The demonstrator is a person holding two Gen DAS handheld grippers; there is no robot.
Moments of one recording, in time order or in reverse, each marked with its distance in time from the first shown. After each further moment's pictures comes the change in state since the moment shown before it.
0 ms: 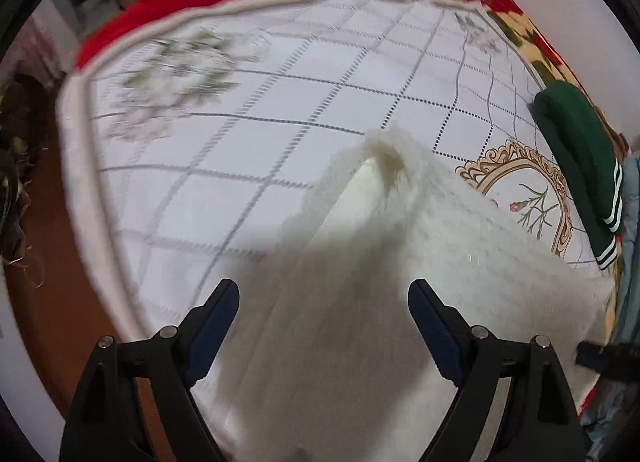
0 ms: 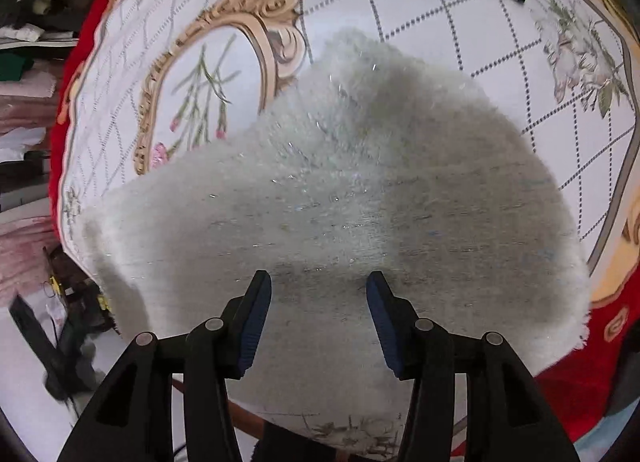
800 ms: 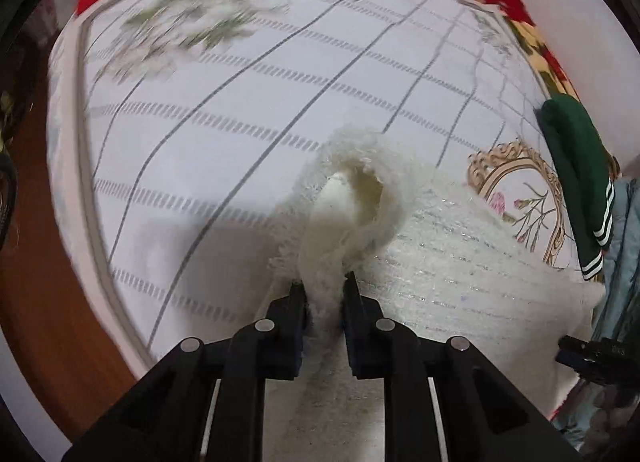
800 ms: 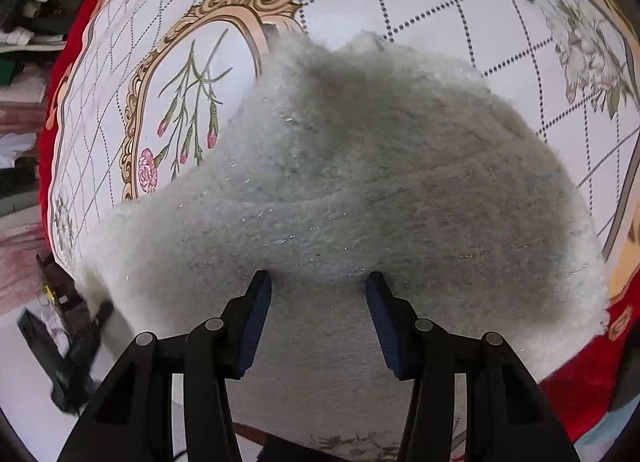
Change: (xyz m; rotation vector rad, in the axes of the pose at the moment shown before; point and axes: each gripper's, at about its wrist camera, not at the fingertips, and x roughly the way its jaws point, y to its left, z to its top) left arm 0.010 0.004 -0.019 -0.070 0.031 -0.059; right arm 0.006 0.007 0.009 0.005 -0.009 -0.031
